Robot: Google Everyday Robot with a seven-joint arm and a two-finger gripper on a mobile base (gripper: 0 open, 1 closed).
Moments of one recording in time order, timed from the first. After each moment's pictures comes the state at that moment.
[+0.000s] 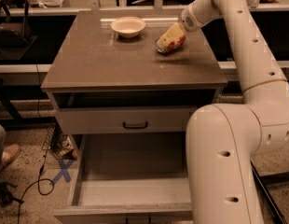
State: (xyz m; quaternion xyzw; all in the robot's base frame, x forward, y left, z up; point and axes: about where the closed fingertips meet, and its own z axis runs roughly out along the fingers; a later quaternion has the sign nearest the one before) arm 0.850 -0.121 0.873 -0.42 0.82 0.11 0.38
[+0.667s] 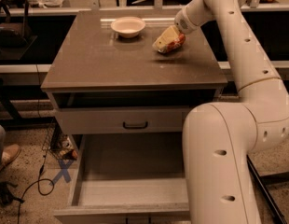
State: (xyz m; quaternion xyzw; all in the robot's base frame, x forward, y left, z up) arm 0.852 -0.107 0.861 -0.42 0.82 0.11 0.37
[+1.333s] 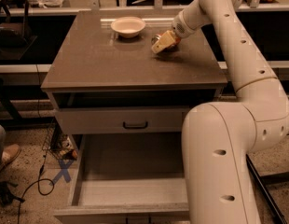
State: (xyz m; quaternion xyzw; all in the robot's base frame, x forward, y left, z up) arm 0.849 -0.096 0.841 -0.42 0.83 0.13 0.34
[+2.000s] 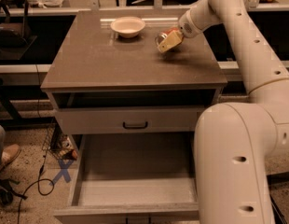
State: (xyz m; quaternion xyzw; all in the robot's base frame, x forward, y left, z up) arm 0.838 -0.113 0.852 -0.43 0.82 0.12 0.36
